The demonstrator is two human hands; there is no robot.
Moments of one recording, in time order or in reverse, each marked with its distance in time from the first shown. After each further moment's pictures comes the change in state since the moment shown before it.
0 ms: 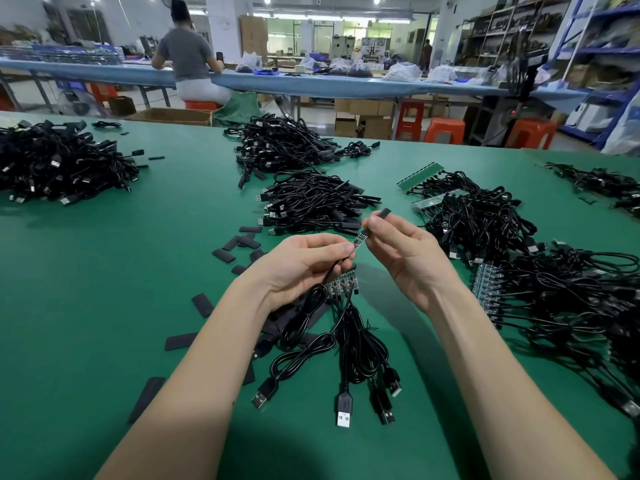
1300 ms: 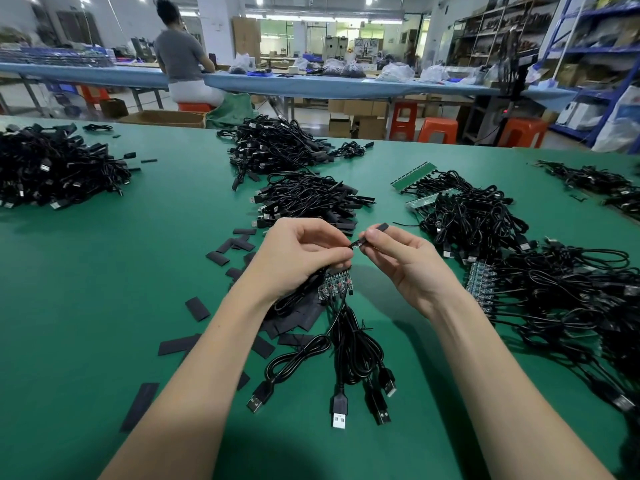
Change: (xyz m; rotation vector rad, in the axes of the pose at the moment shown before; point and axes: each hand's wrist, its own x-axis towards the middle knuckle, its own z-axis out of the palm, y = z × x) left_hand -0.001 0.000 0.003 0.500 0.113 0.411; right_hand -0.002 0.002 -0.015 -0.021 0.008 0.052
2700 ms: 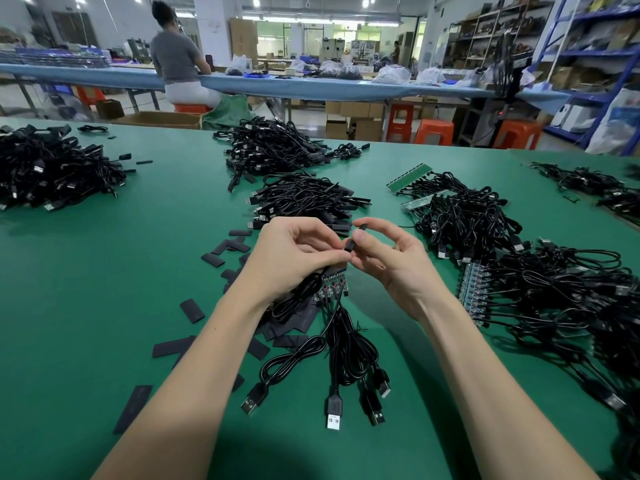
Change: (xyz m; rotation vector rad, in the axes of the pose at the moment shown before) left_hand 0.001 0.000 0.001 0.124 0.039 0.101; right_hand -0.008 0.002 0.010 -0.105 -0.078 -0.073
